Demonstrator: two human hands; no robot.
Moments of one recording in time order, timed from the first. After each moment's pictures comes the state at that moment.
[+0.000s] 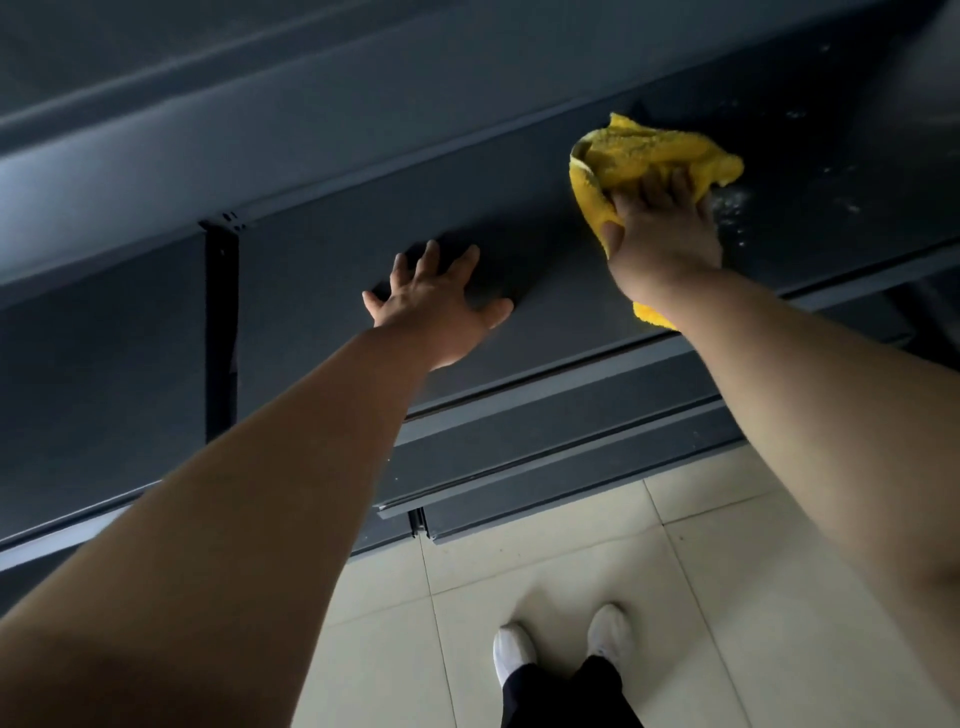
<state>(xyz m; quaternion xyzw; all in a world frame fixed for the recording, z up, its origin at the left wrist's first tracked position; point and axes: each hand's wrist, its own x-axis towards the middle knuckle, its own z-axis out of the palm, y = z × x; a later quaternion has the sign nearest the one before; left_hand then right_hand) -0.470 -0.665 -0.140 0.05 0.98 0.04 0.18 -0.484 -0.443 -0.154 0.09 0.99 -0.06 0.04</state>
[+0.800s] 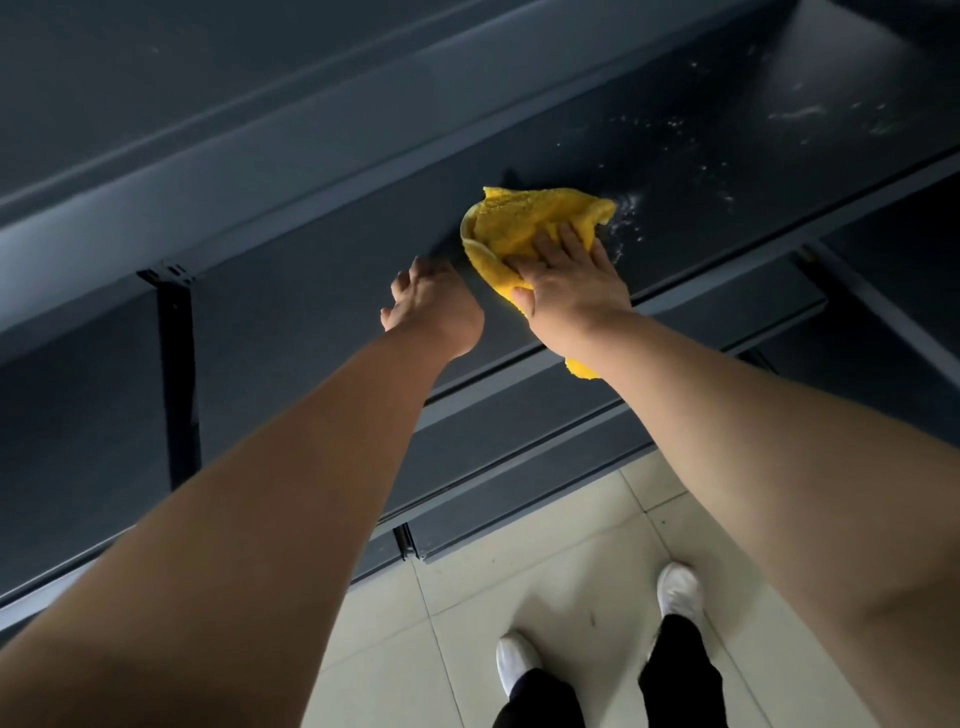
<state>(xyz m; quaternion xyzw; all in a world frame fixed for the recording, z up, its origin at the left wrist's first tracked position) -0.455 -0.590 -0.114 0.02 0.98 0.09 0.17 -0.430 -0.451 -0.149 0.03 0.99 -0.09 0.07</state>
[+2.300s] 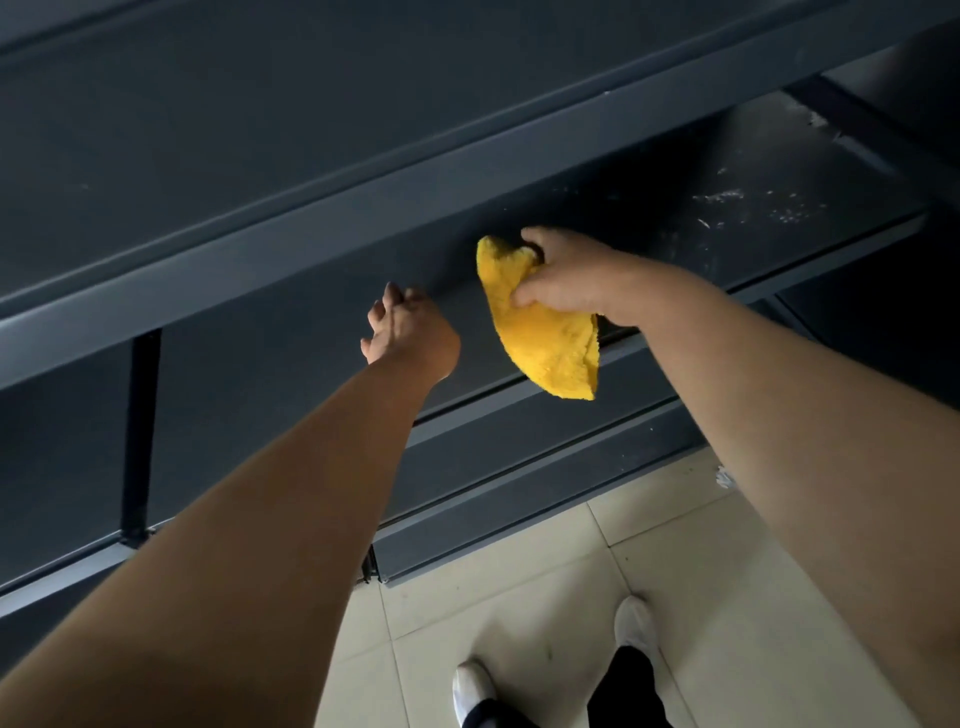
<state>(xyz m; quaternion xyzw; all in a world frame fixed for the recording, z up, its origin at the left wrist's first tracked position) -0.453 -0.529 -0.090 -0.06 0.98 0.12 0.15 -0.444 -0.362 -0.051 0.08 0.90 -0.38 0.18</state>
